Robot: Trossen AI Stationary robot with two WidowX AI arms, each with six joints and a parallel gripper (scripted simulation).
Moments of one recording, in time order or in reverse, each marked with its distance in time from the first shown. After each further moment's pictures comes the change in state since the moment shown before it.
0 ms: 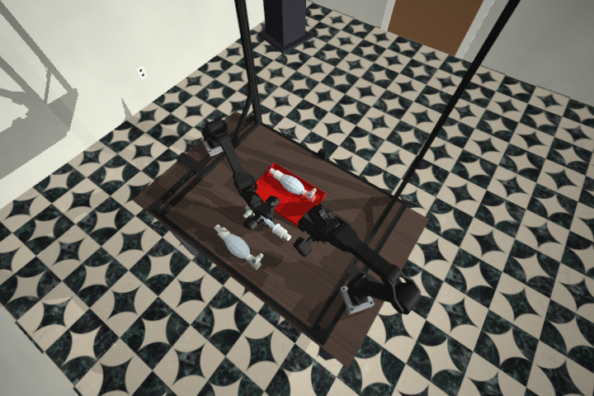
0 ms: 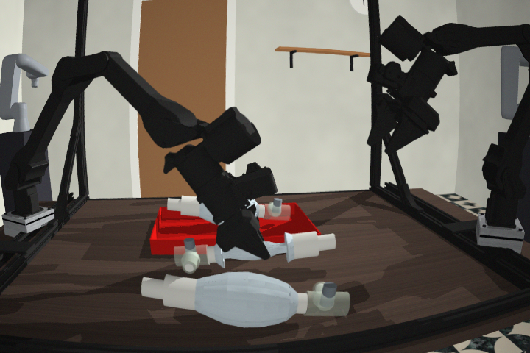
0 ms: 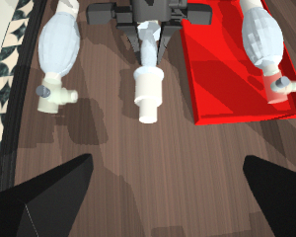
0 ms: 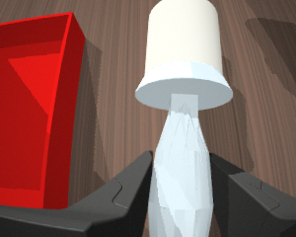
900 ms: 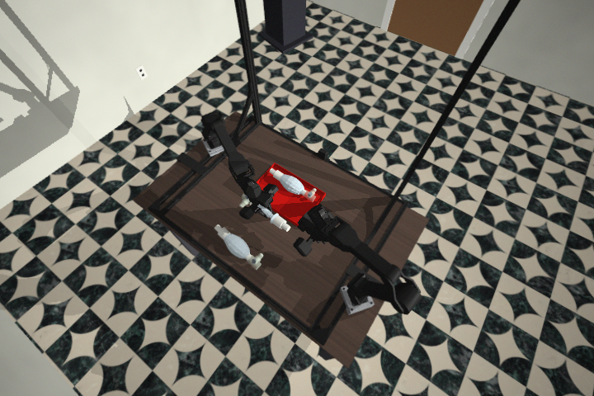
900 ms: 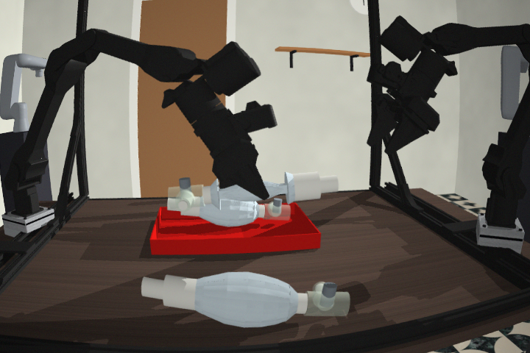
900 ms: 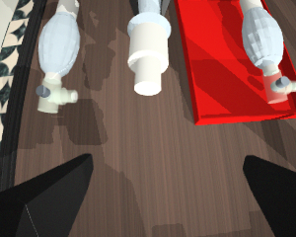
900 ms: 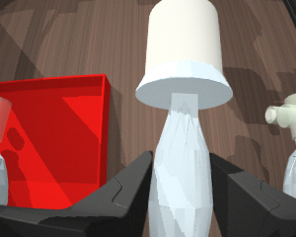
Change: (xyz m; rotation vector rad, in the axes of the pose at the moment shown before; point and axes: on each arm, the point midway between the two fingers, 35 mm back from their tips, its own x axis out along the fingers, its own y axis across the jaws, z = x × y) left arm 0.000 0.000 0.000 0.000 0.000 0.000; right arm -0.082 0.000 0.057 0.002 0.010 0.002
